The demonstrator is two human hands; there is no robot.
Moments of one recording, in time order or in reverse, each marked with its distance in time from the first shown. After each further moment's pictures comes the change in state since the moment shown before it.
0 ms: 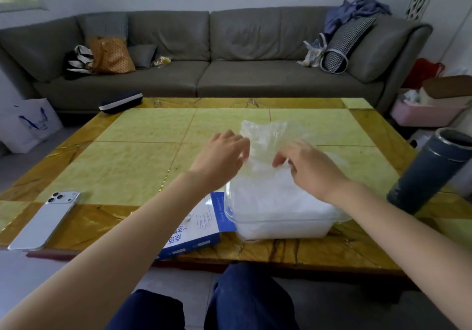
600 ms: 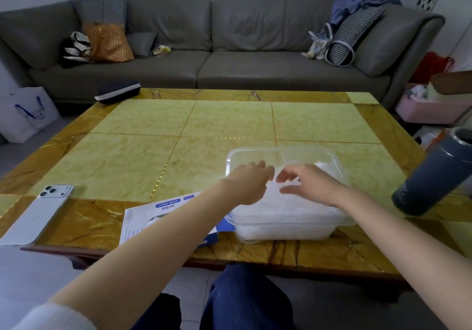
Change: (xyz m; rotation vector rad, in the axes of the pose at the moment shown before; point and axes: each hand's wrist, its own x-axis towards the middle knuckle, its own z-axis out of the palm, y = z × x) left_hand 0.019 0.031 0.060 -0.038 -0.485 -0.054; right_hand -0.001 0.041 0.044 0.245 -0.396 0.224
